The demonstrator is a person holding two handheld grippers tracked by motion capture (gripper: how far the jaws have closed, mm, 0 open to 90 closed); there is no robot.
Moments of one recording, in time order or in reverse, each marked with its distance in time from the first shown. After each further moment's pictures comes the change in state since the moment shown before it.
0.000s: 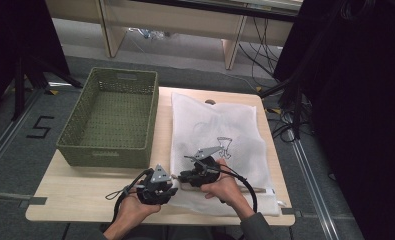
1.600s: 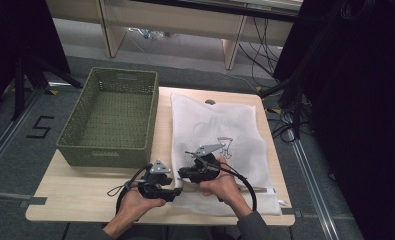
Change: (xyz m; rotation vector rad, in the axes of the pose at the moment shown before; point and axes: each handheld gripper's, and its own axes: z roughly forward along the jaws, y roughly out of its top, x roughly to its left) left arm 0.012 0.008 0.007 -0.001 -0.052 -0.133; right arm 0.001 0.007 -0.004 -0.047 -0.026 0.037
